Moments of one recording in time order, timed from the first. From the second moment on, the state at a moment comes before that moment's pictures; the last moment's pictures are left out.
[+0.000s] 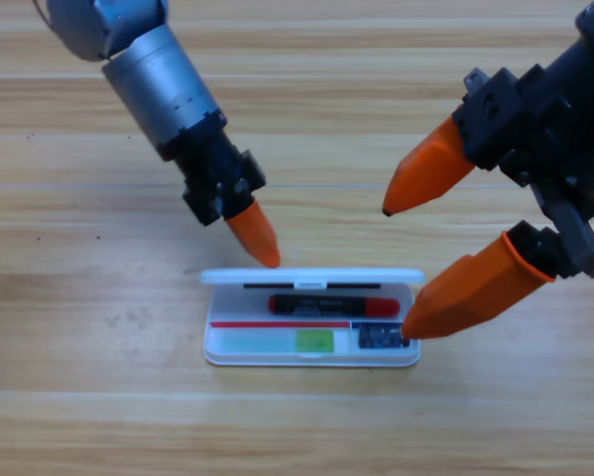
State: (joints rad) arm 0 -0.50 2.29 -1.85 1.17 -0.64 0.83; arm 1 0.94 1.62 -1.54 0.91 0.44 -0.48
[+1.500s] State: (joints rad) arm 0 -0.65 2.04 -1.33 0.61 -0.33 0.70; arm 1 0.94 1.62 -1.54 0.91 0.47 -0.48
